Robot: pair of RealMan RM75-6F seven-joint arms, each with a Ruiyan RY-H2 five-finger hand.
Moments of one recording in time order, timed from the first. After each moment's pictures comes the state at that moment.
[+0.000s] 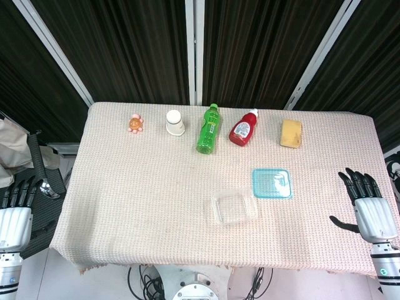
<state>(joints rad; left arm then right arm) -0.06 -1.21 -0.05 -1.56 1.51 1.57 0.13 0.11 -1.06 0.07 -1.67 -1.51 1.44 -0.03</state>
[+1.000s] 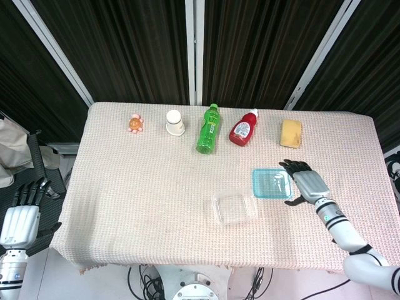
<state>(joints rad) -0.08 -1.19 -0.04 -1.60 1.47 1.48 0.13 0.54 -1.24 0.16 -1.49 -1.17 0.75 -0.08</state>
